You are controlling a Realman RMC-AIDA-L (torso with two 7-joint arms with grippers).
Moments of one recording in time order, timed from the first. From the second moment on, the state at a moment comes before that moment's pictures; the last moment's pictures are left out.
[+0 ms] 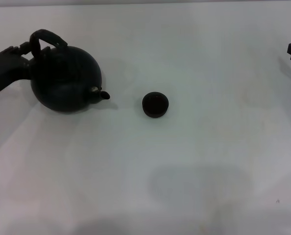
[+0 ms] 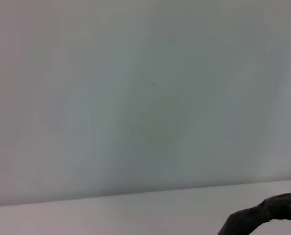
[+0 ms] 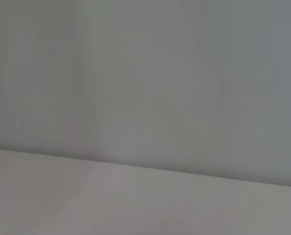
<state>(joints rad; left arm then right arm) -0.18 -2.08 1.28 0.81 1.23 0.81 -1.32 0.37 2.00 -0.77 -0.45 1.65 0.89 -2.05</state>
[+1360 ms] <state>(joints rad) -0.15 -2.08 1.02 0.21 0.41 1.34 -0.42 0.33 2.00 -0.72 -0.26 2.13 1.27 -2.62</state>
